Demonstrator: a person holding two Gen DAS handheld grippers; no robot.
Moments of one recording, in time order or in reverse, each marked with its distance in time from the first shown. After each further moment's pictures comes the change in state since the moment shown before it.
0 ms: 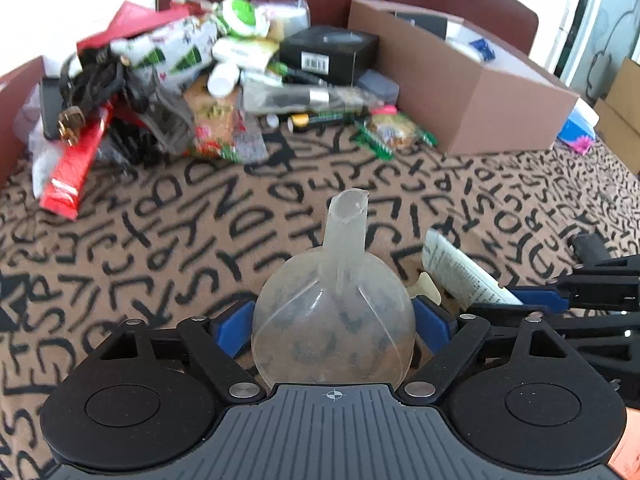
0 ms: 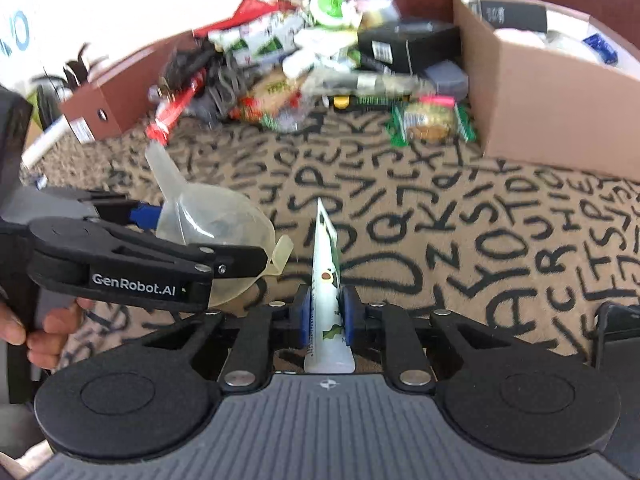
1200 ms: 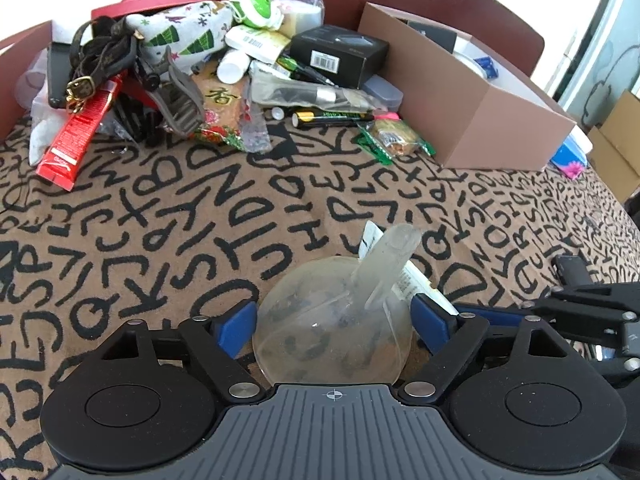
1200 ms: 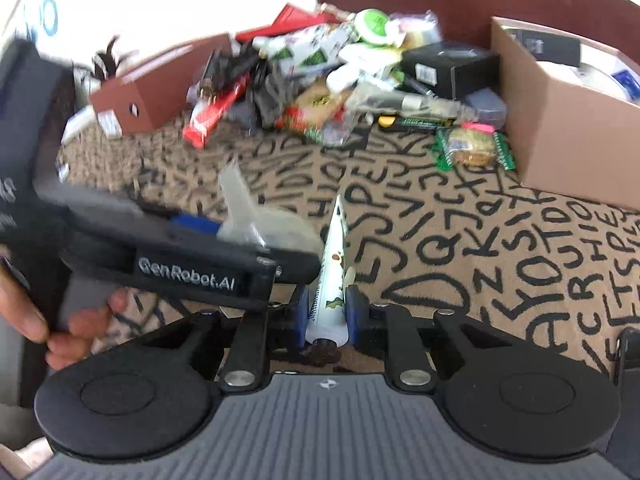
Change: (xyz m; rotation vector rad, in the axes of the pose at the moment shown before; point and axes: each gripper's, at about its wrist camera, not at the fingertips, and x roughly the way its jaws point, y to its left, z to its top) left arm 0.000 0.014 -0.002 -0.120 0.009 -0.066; right arm -0.003 0.030 0.000 -0.060 -0.036 0.035
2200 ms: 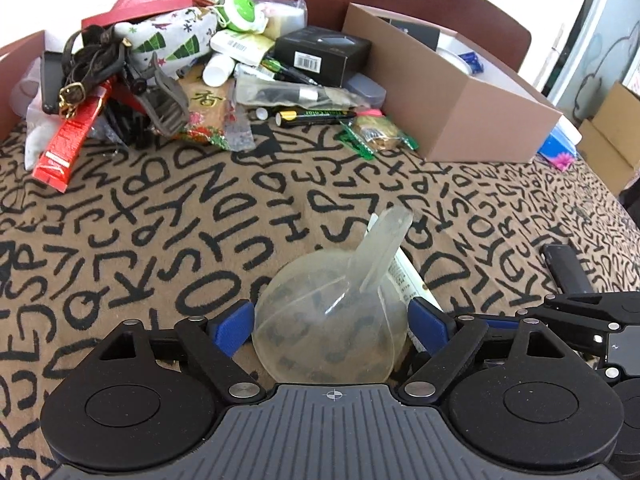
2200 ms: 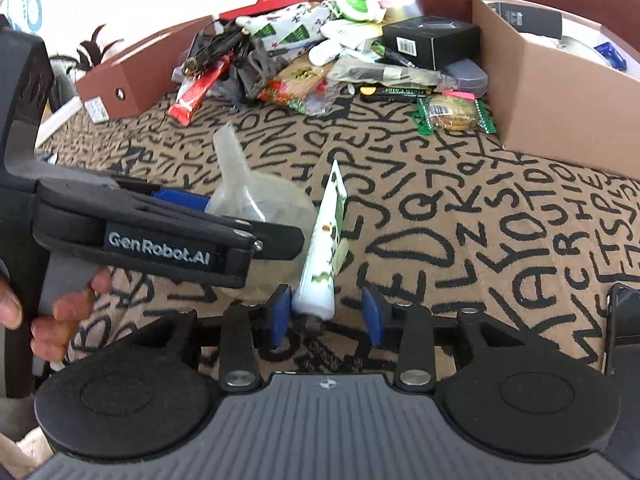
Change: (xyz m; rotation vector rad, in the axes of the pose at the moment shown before) left arm -0.005 -0.016 -0.005 0.042 -0.012 0.005; right arm 0.001 -0.002 -0.013 0.028 0.062 -0.045
